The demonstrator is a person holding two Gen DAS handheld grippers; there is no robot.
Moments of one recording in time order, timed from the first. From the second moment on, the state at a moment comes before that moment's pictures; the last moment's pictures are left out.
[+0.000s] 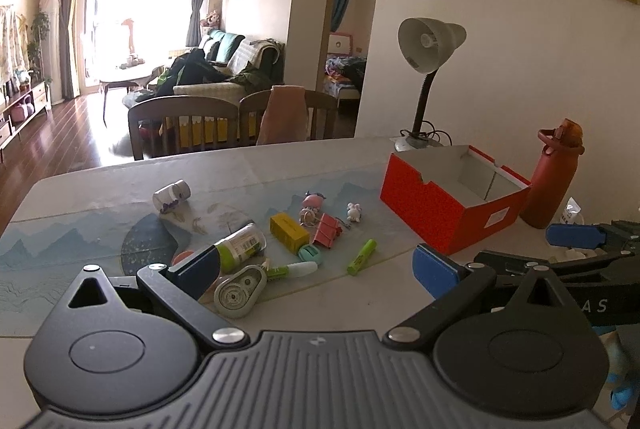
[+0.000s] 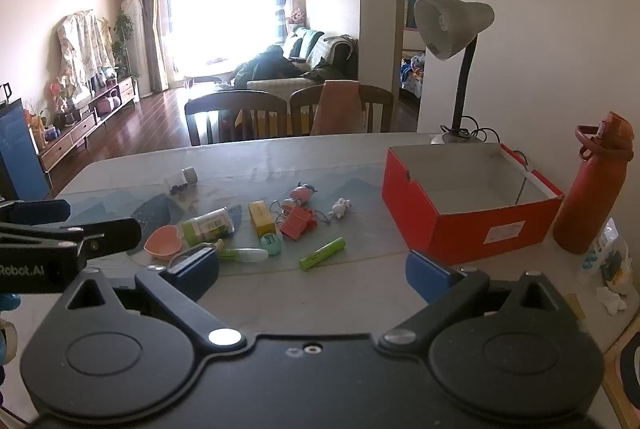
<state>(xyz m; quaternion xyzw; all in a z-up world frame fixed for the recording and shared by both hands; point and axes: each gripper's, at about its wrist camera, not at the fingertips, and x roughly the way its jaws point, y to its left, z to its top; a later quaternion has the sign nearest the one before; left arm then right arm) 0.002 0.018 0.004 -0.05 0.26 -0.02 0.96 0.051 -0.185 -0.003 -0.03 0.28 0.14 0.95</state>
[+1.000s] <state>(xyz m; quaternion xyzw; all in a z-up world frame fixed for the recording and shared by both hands) 0.135 0.053 -0.122 -0.02 0.33 0.03 0.94 0.229 -0.159 -0.109 -0.05 0.36 0.16 0.92</state>
